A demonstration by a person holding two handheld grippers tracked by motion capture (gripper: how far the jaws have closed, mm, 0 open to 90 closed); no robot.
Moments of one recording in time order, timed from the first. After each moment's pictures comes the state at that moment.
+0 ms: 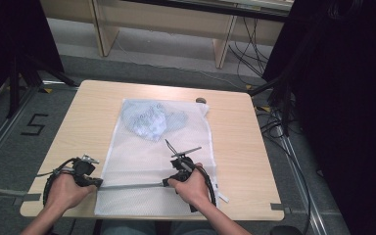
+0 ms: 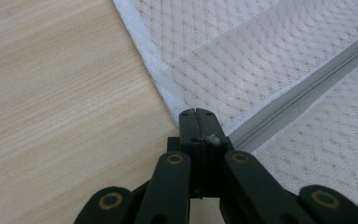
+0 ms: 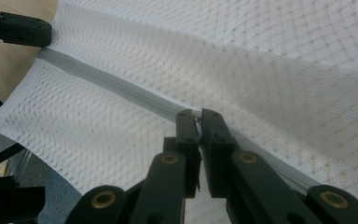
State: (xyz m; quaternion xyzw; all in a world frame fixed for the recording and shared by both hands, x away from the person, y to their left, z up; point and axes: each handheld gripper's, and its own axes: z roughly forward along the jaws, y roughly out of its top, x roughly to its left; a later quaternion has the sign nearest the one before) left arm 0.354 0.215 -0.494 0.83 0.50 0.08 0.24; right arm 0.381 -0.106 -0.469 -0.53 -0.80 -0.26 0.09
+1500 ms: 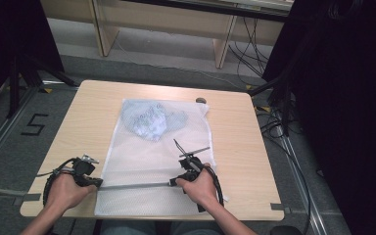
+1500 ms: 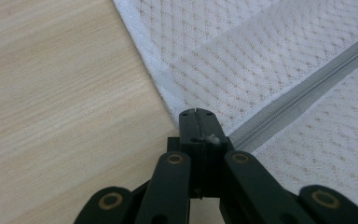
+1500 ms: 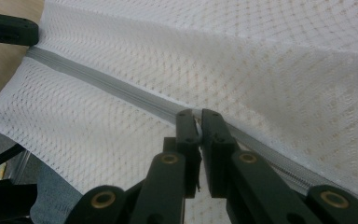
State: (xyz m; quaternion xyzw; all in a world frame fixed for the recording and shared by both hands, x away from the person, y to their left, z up) left arm 0.354 0.216 -0.494 0.83 0.50 0.07 0.24; right arm 0.383 -0.128 -0.469 -0.52 -0.80 -0.28 0.08
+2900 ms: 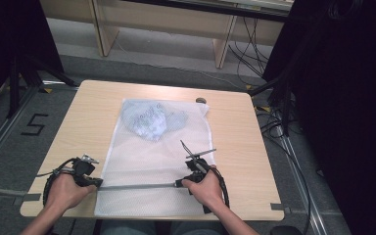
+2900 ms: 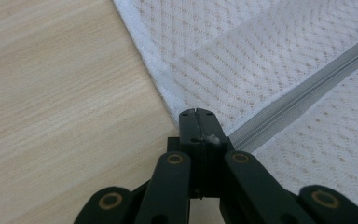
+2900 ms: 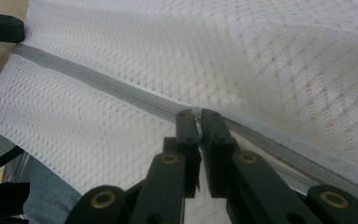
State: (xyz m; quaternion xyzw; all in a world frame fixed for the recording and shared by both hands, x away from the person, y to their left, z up) left arm 0.354 0.216 -0.494 0.83 0.50 0.07 0.25; right arm 0.380 -0.145 -0.469 -0.55 -0.79 -0.26 0.08
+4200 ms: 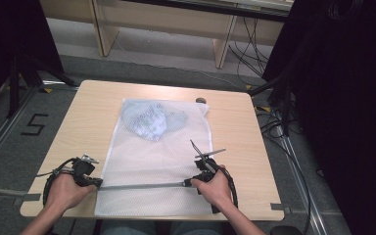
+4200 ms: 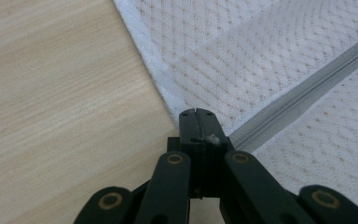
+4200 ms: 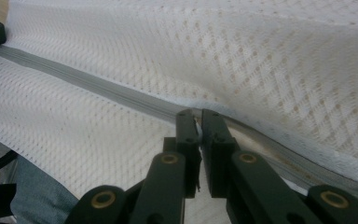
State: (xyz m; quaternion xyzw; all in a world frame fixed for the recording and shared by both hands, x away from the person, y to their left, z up) left arm 0.354 0.216 -0.493 0.83 0.50 0.07 0.24; right arm 0.380 -0.168 -0.465 -0.57 -0.77 -0.25 0.09
